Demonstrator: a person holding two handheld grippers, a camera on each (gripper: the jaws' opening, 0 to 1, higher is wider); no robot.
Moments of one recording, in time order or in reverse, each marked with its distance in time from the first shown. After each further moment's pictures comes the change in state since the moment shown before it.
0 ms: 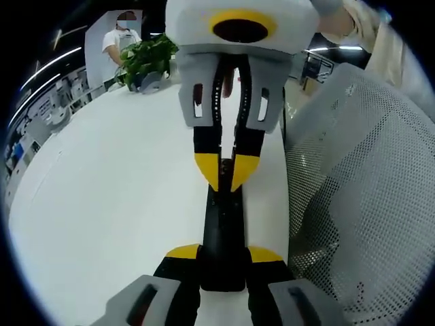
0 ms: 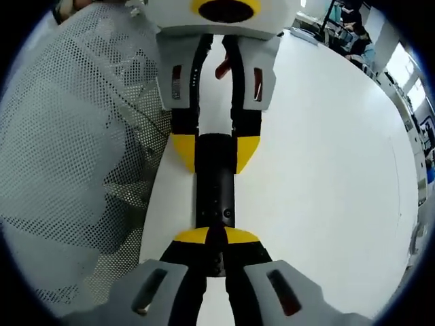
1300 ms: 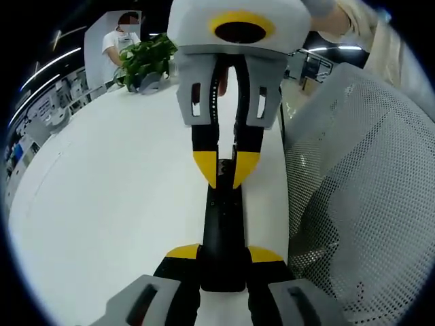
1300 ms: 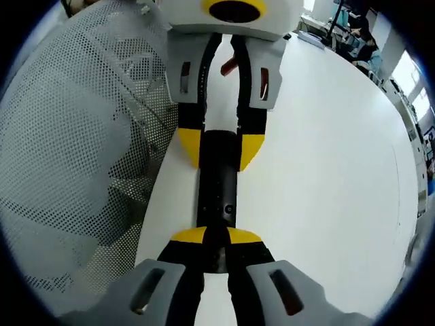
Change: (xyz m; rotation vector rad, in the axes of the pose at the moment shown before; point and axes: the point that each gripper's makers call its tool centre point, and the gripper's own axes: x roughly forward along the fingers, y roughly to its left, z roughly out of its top) left arm 0.000 0.000 0.001 0.006 -0.003 -0.003; right arm 0.000 0.003 -0.002 -0.111 0.049 -0.001
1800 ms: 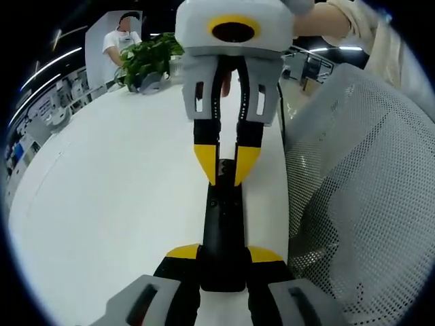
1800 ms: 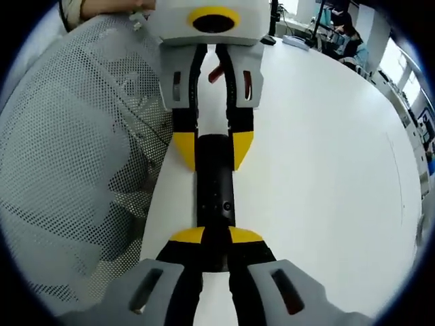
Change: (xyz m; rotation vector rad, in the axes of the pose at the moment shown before) left arm 0.001 0.000 0.001 -0.005 -0.005 0.003; right arm -0.004 0.000 -0.006 0.095 -0.120 -0.008
